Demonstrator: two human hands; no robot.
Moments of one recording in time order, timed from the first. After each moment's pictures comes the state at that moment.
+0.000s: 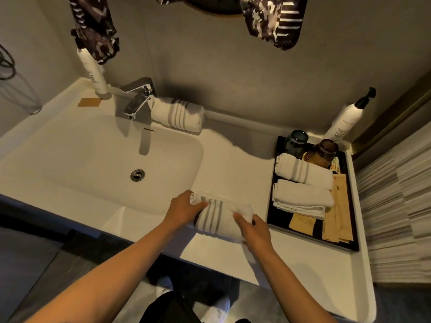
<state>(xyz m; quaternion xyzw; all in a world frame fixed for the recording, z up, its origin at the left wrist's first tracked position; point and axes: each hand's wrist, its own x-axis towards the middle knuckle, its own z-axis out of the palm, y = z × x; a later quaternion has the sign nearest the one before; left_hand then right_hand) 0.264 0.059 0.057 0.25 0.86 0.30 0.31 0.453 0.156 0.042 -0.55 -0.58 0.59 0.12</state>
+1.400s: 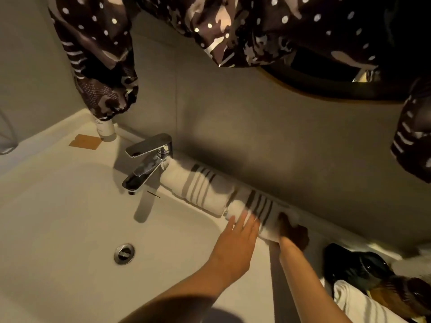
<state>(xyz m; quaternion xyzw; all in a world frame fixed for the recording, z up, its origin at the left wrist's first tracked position) 0.130 0.263 0.027 0.60 0.80 0.04 0.02 0.198 0.422 0.007 -0.73 -0.53 0.39 0.17</state>
